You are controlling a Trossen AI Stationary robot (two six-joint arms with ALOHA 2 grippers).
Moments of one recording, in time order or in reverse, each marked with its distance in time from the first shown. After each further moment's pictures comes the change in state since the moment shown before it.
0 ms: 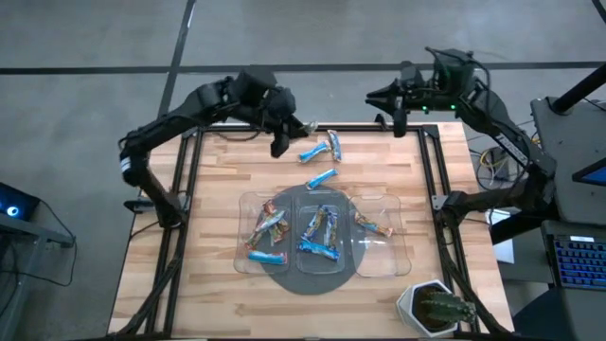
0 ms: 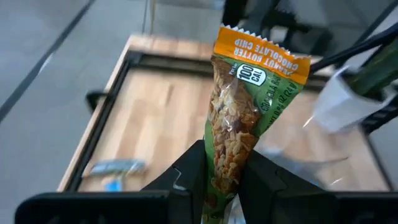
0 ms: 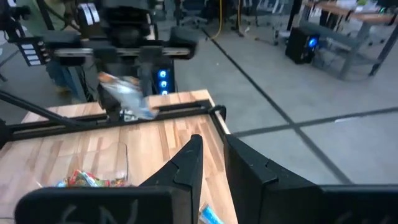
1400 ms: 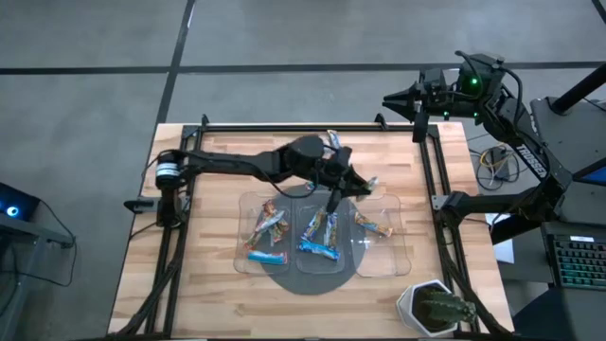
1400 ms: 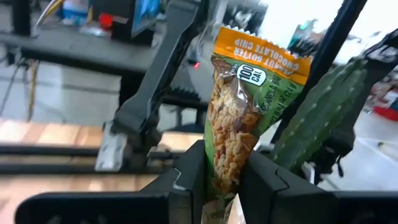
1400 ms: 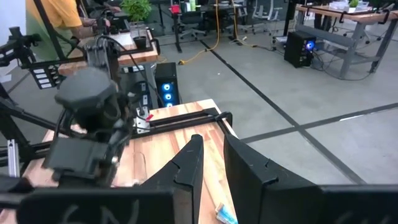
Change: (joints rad) left arm -0.287 0.288 -0.329 1.123 0.106 -0.322; right arm 0.000 -0.116 0.000 -0.068 0.004 0.101
